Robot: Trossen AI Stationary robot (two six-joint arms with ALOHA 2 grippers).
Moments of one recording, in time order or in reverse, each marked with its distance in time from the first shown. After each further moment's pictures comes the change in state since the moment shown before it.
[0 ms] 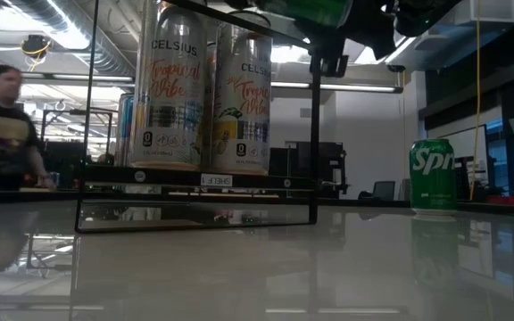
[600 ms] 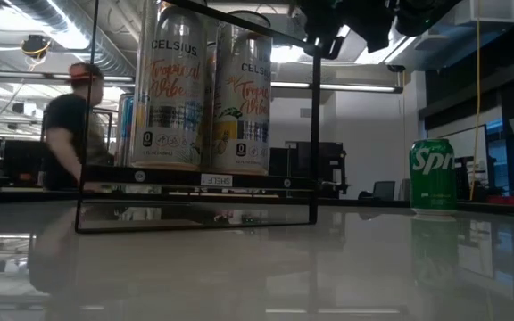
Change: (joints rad) left arm -0.041 0.000 0.000 0.057 -0.036 0.055; right arm 0.000 -0.001 0.000 0.219 -0.057 0.119
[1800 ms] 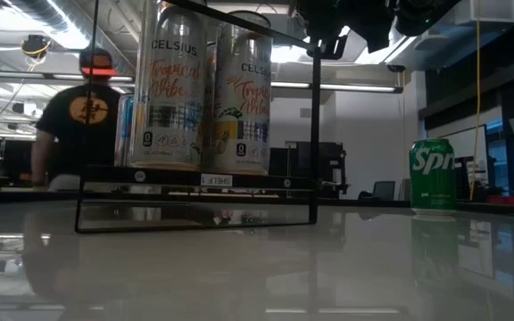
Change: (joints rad) left arm -0.005 -0.001 0.000 0.043 -0.015 0.024; right arm 0.000 0.000 0.000 -0.005 0.013 0.083
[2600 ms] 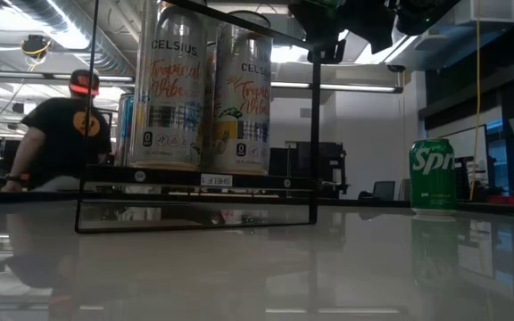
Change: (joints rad) left arm -0.001 0.002 -0.002 -0.008 0.006 -0.003; right arm -0.002 -0.001 0.001 -0.067 0.079 -0.001
